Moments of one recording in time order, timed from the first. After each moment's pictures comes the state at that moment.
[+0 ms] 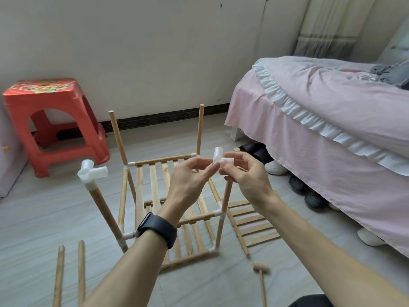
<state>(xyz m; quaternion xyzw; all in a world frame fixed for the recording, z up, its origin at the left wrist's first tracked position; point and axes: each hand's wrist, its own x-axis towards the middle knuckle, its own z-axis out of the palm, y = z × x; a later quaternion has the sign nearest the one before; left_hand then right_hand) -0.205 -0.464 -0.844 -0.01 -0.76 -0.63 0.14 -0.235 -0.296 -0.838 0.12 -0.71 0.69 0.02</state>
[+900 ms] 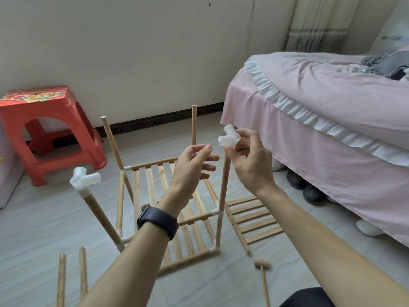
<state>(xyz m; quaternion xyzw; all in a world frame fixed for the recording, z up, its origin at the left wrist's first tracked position) -0.225 -0.450 -0.829 -0.01 -0.68 -0.73 0.06 -0.253 -0.284 -0.823 0.19 -0.81 0.47 0.30</state>
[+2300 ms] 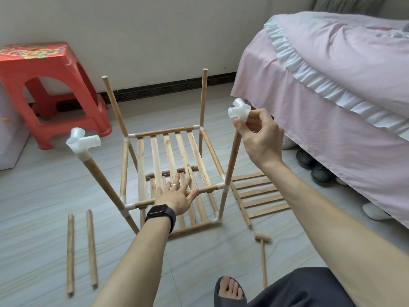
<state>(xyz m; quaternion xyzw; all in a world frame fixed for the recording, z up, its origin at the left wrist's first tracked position) -0.215 -0.506 -1.003 0.07 -0.97 -0.12 -0.22 -0.277 -0.291 -0.852 0.12 -0.81 0.50 0.28</state>
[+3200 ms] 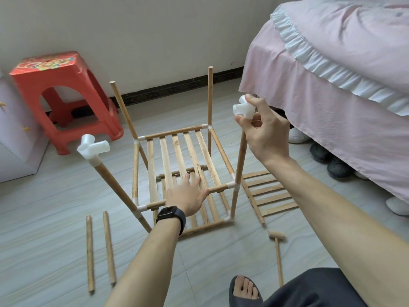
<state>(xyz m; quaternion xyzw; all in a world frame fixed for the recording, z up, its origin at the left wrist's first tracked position) -0.214 -0.505 -1.004 0.08 -0.97 -0.11 -0.21 -0.288 -0.296 -0.855 0.17 -0.83 0.40 0.35</state>
